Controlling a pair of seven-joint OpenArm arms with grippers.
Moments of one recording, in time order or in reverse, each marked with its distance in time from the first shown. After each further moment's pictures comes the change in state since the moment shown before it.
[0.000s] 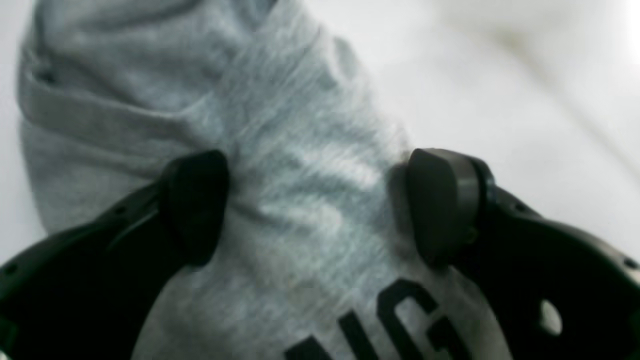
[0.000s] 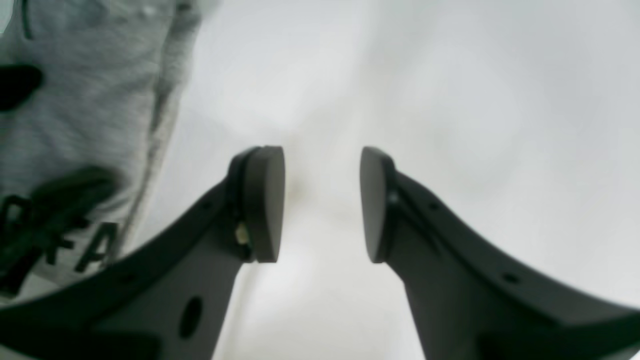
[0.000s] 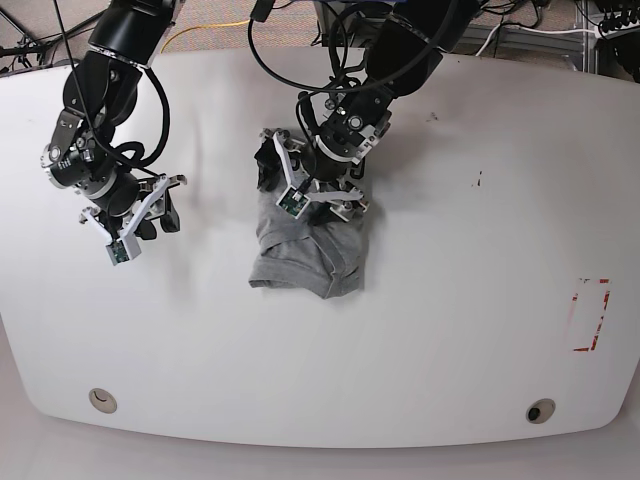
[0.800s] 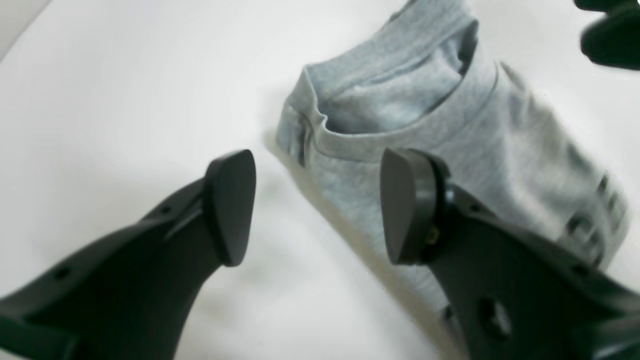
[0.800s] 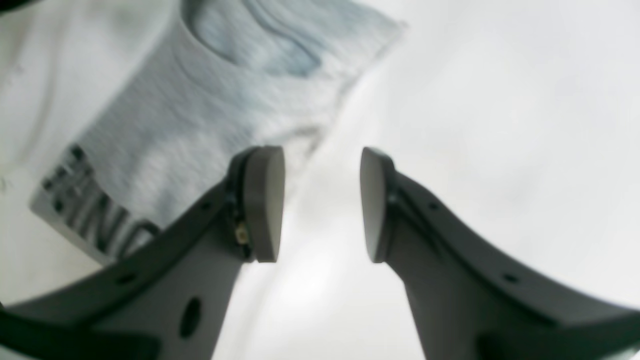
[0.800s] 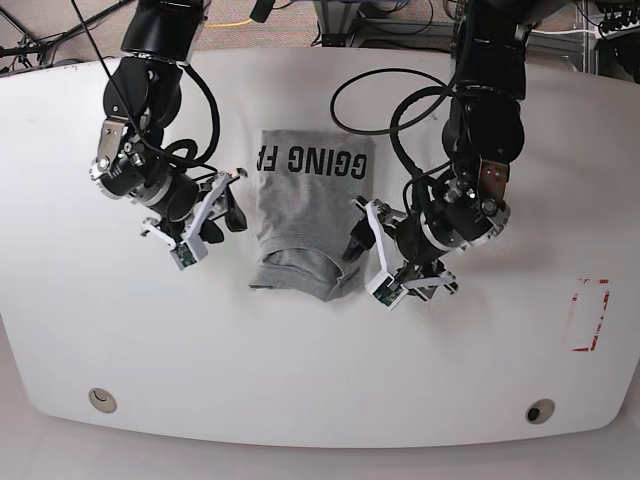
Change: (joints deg) left arm -10.4 -5.5 -23.4 18.7 -18.2 -28.2 29.1; right arm 0.4 -5.3 -10.4 1.3 -0.3 0.2 0.3
